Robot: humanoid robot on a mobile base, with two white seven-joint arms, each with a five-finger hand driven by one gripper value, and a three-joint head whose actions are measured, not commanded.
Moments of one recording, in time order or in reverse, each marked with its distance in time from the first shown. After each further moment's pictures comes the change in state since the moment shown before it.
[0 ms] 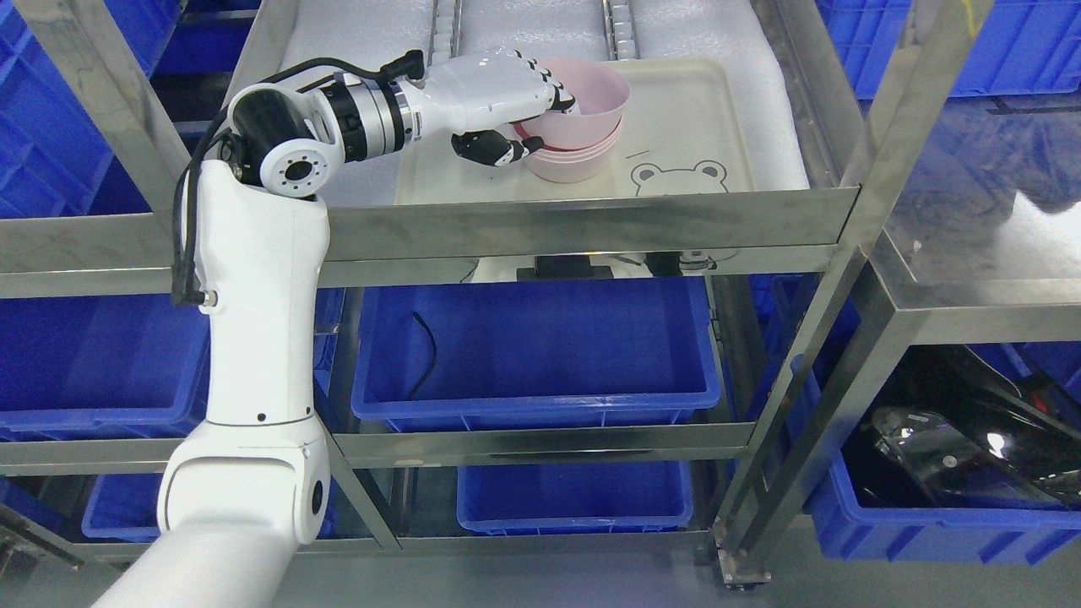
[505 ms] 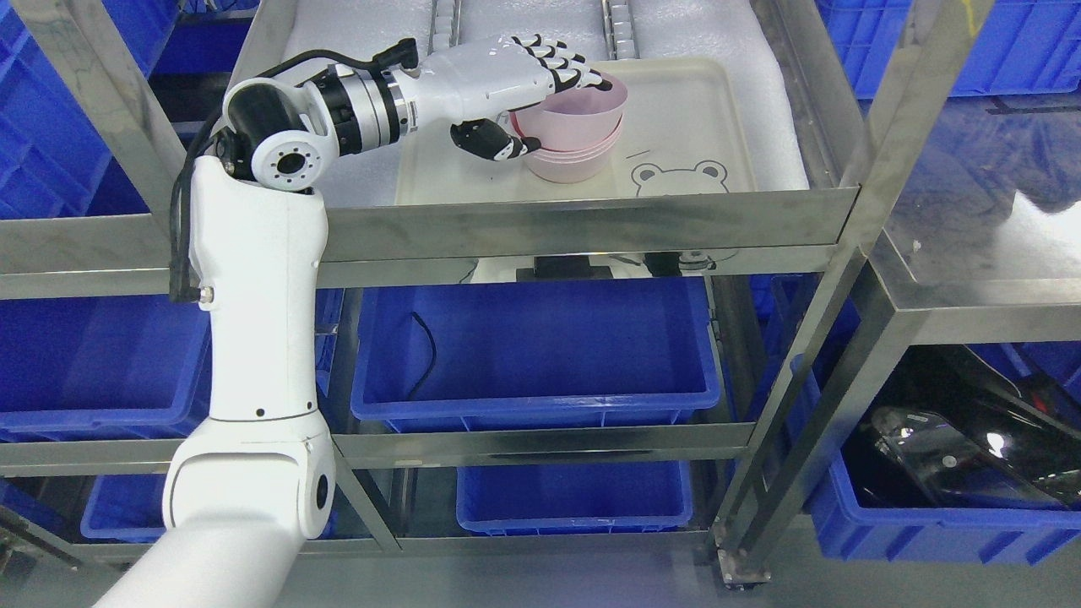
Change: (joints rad) left arm -0.011 -0.010 0.042 0.012 0.096 0.000 -0.026; right arm 0.000 0.000 0.000 0.000 0.000 0.000 0.000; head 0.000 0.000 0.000
